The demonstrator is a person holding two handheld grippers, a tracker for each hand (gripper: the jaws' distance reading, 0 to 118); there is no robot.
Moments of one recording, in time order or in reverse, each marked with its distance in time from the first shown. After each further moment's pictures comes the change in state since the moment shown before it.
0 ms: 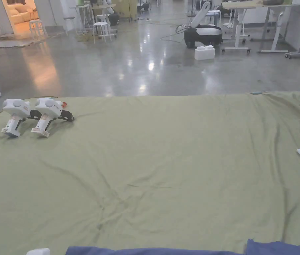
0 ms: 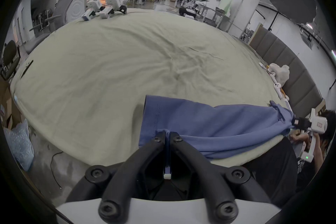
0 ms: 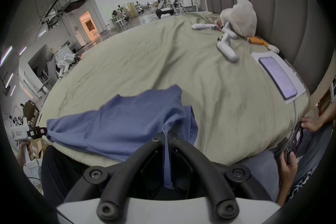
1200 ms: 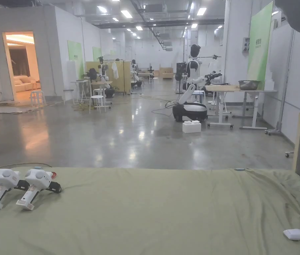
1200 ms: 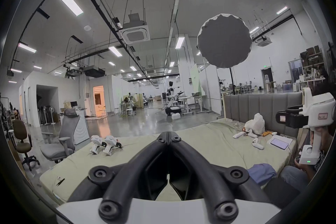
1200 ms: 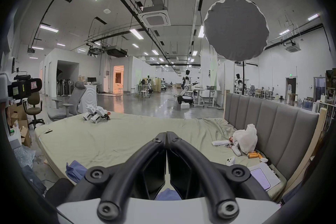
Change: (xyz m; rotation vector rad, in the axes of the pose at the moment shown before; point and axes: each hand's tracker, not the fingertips) left arm 0.194 0.023 0.271 0.941 0.020 -0.428; right arm -0.145 0.037 0.195 0.793 0.061 0.317
